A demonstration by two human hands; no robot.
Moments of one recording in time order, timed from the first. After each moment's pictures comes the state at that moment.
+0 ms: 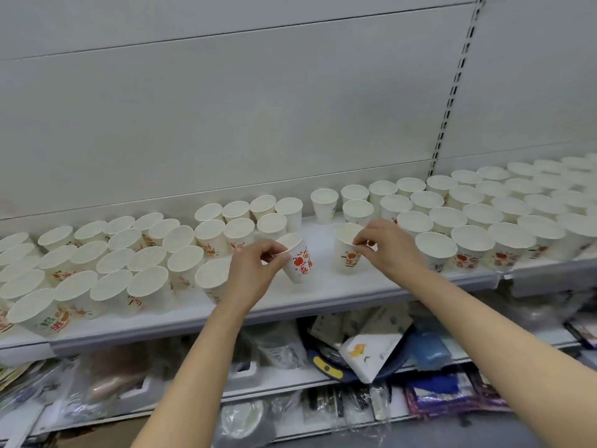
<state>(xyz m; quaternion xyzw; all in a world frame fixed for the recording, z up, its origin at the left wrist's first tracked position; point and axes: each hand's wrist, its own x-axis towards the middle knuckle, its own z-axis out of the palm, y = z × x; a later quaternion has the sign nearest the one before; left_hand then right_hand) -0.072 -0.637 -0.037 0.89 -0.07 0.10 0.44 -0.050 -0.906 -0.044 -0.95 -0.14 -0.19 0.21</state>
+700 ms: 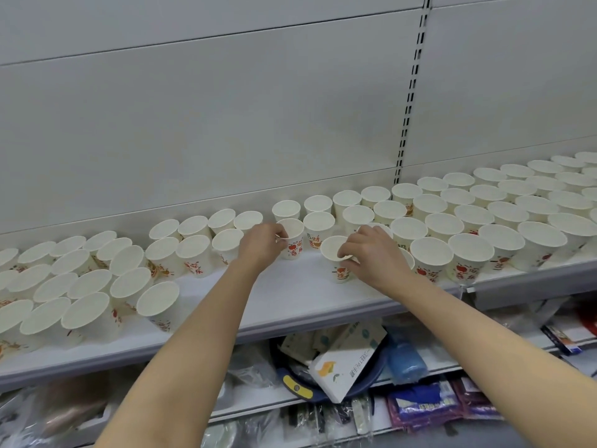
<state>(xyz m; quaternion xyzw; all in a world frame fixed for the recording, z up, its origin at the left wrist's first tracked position) 0.059 -0.731 -0.058 0.98 -0.09 0.05 0.20 -0.022 -0.972 -0.060 -0.93 -0.23 -0.25 0.13</state>
